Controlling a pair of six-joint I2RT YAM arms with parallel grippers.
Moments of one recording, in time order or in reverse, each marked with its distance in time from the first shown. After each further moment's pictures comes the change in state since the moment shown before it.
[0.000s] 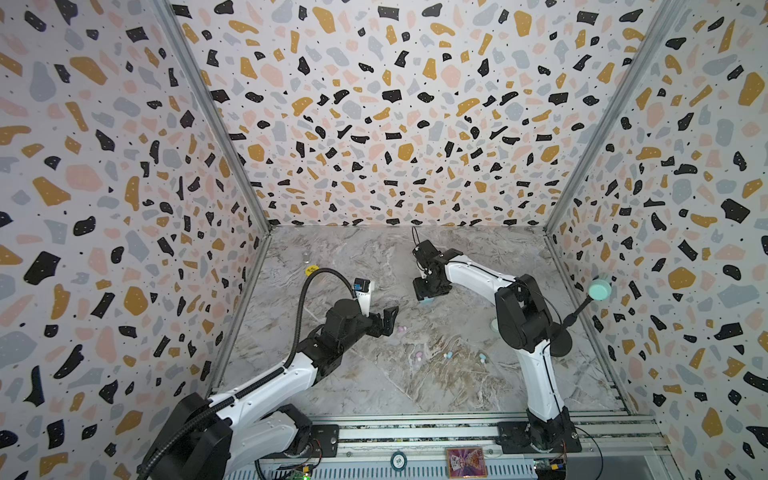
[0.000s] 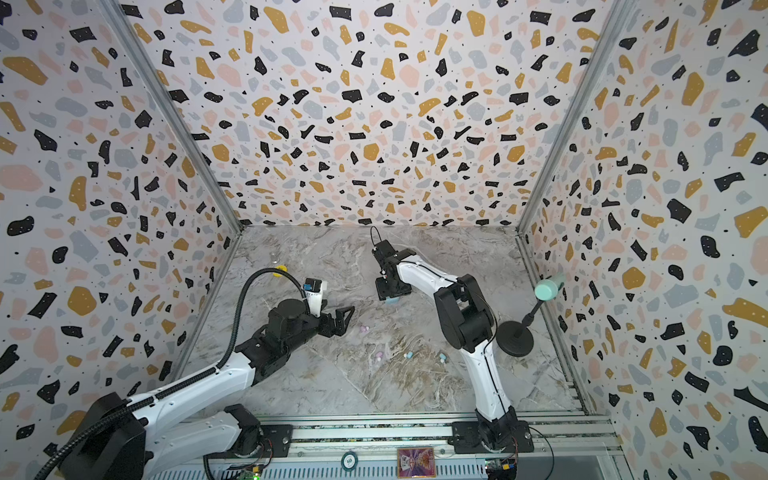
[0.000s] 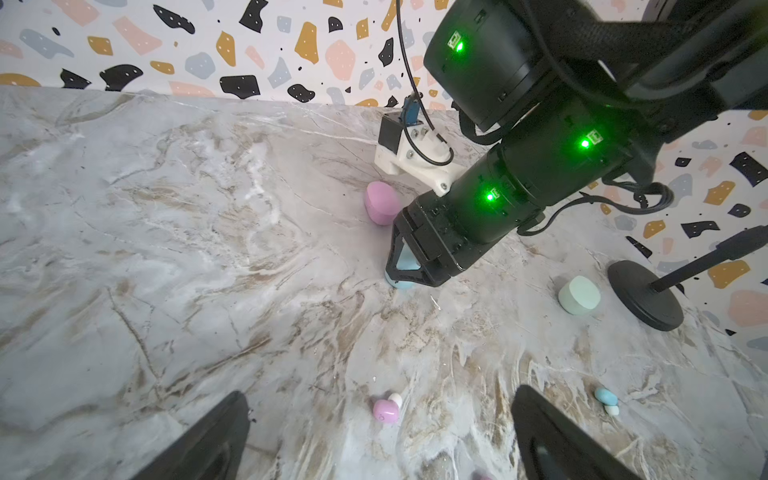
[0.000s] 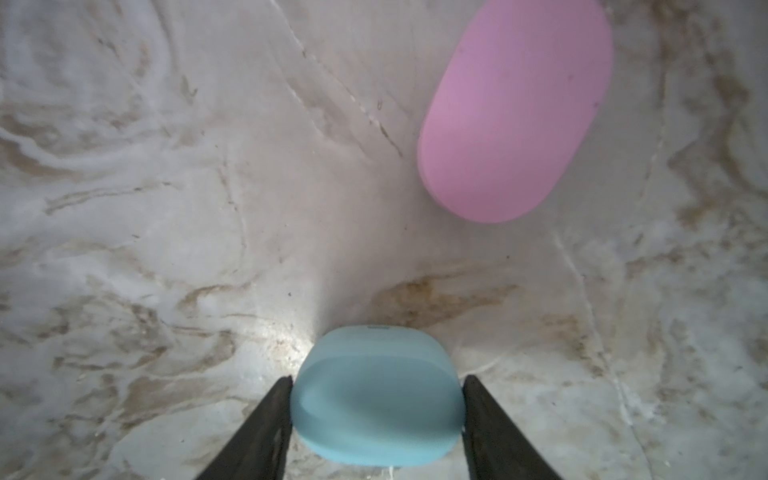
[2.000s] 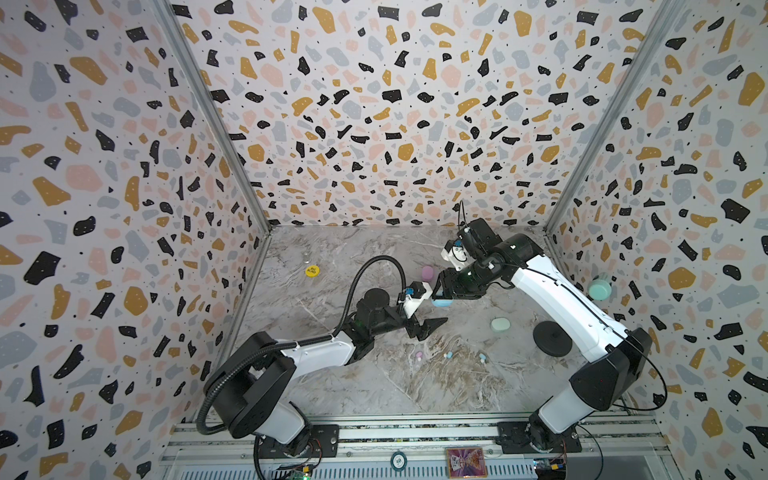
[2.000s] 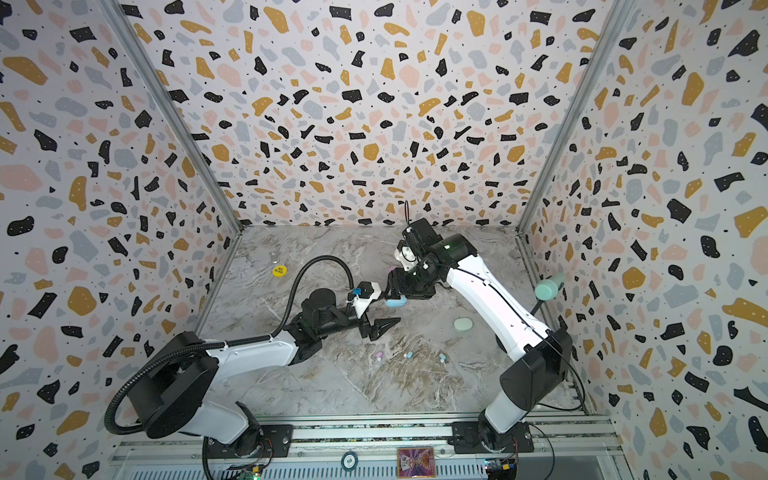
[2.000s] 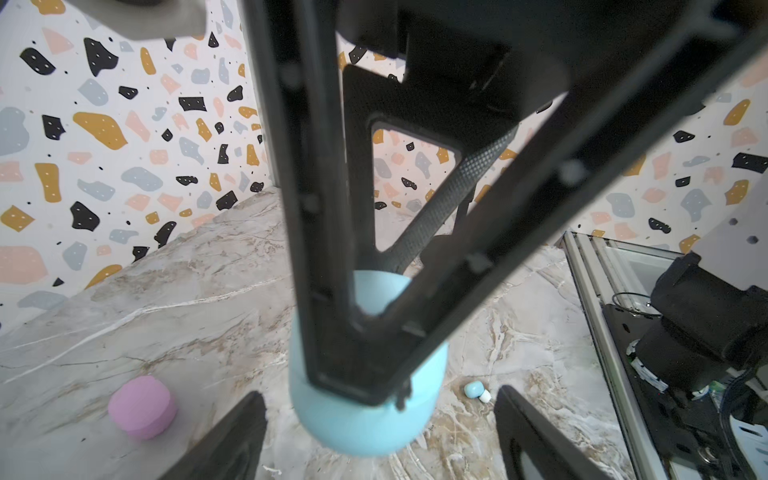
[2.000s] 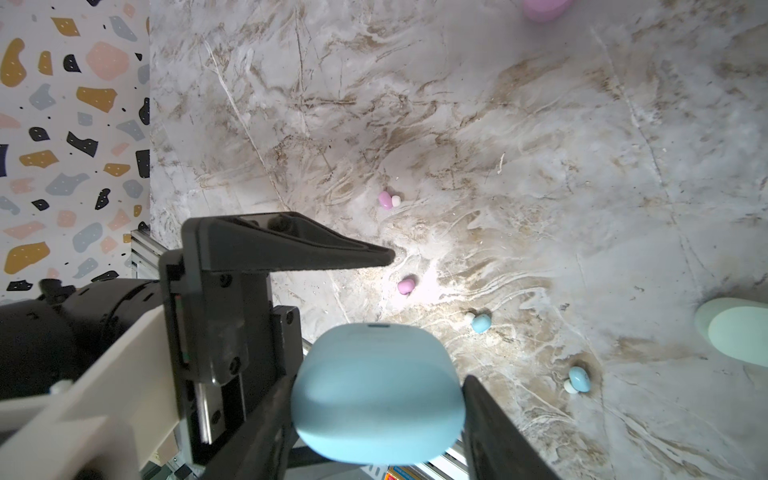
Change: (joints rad) left arm -0.137 0.410 0.173 0.503 0.499 0.375; right arm -0.010 -0.604 -0.076 -0.394 -0.386 0.114
